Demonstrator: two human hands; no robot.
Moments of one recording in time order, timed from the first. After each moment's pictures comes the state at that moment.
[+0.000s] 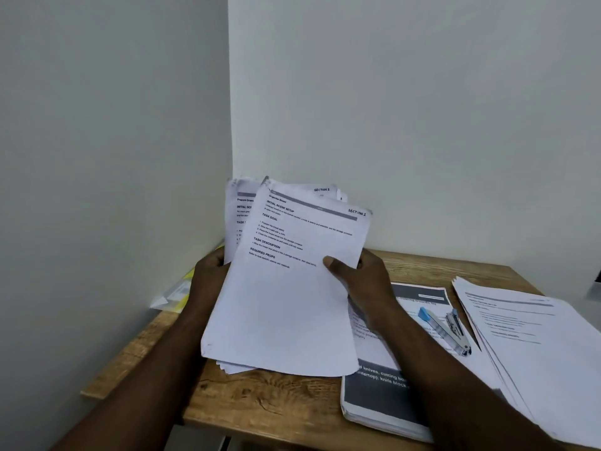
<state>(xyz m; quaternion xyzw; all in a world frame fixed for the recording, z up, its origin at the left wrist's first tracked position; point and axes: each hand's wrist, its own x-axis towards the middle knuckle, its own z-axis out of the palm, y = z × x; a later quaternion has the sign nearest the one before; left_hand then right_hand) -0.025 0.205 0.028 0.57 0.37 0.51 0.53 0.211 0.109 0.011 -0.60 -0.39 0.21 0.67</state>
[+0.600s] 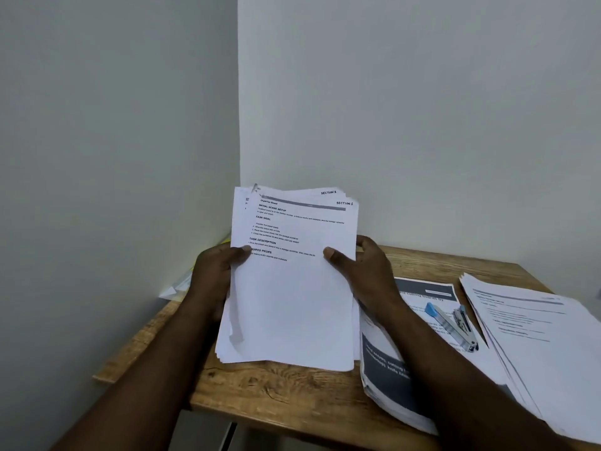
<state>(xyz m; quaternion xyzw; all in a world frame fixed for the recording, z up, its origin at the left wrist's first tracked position) -0.032 0.208 0.028 0.52 0.31 0.51 0.61 0.203 0.111 0.016 -0.63 -0.42 0.14 0.63</state>
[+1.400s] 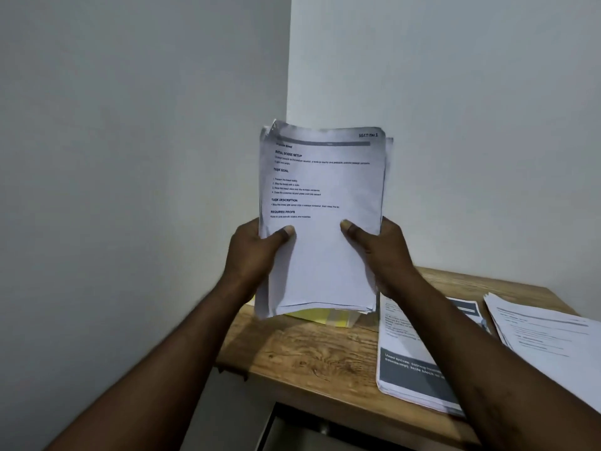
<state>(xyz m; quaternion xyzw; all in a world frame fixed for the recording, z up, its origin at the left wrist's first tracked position) -0.089 0.156 0.099 0.64 0.30 0.57 0.42 0.124 0.078 0.109 -0.46 -0.49 0.23 0.71</state>
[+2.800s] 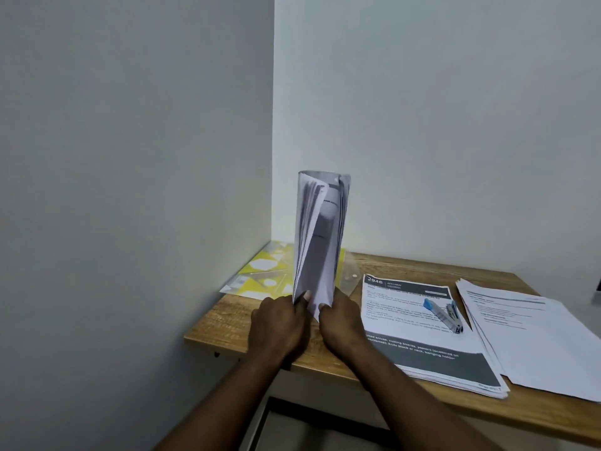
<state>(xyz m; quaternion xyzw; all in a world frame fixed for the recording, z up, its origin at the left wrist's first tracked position) -0.047 0.097 -0.010 0.81 0.48 0.33 0.13 0.071 0.041 0.002 -0.74 -0.44 0.14 0.49</state>
